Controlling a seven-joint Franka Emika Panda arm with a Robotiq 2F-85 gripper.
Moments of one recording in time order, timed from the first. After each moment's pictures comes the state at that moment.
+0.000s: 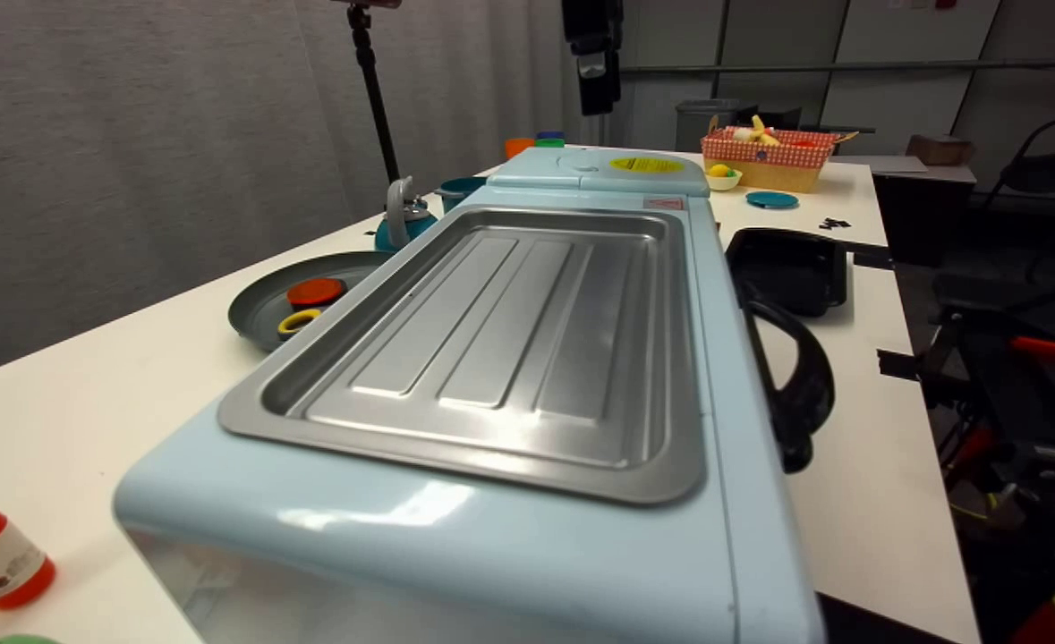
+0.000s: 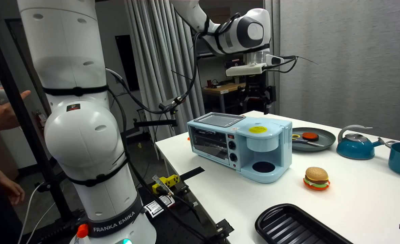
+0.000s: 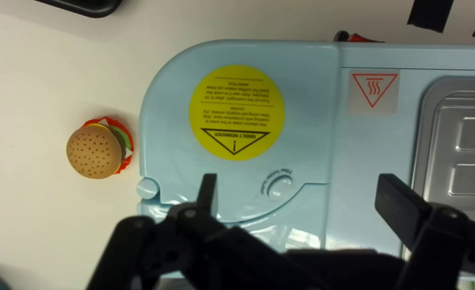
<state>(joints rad) 0.07 0.13 0.08 -2.04 -0.02 2.06 -0.10</state>
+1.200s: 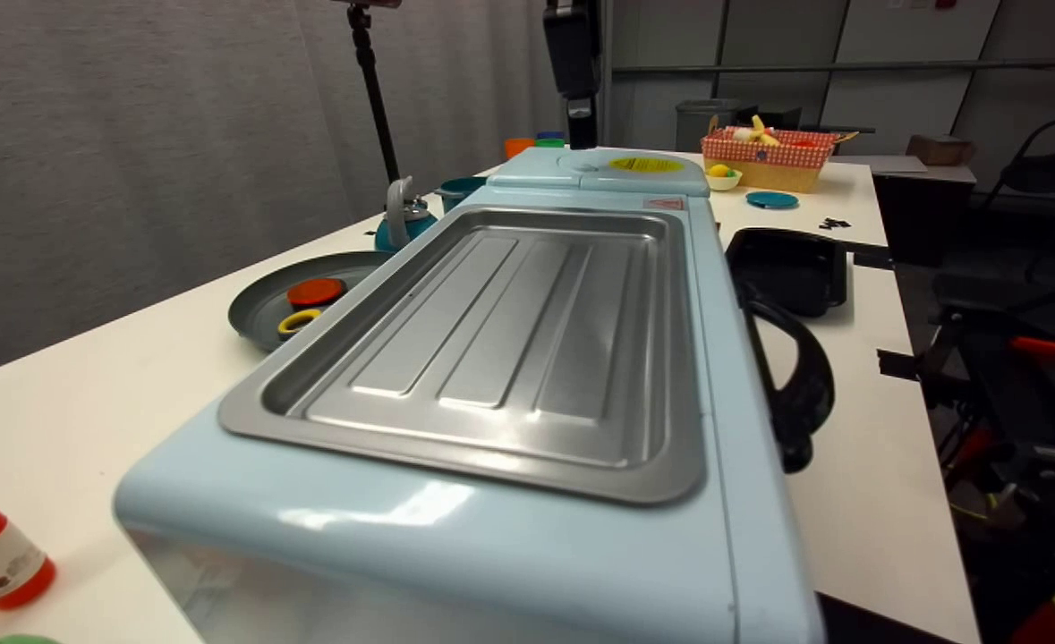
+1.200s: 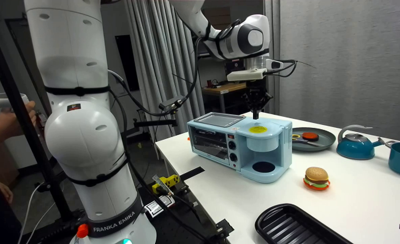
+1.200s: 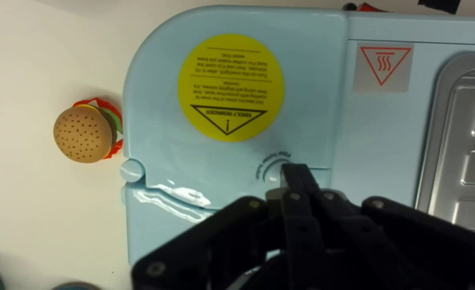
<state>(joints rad) 0.07 0.17 0.09 -2.04 -0.03 2.13 -0.10</state>
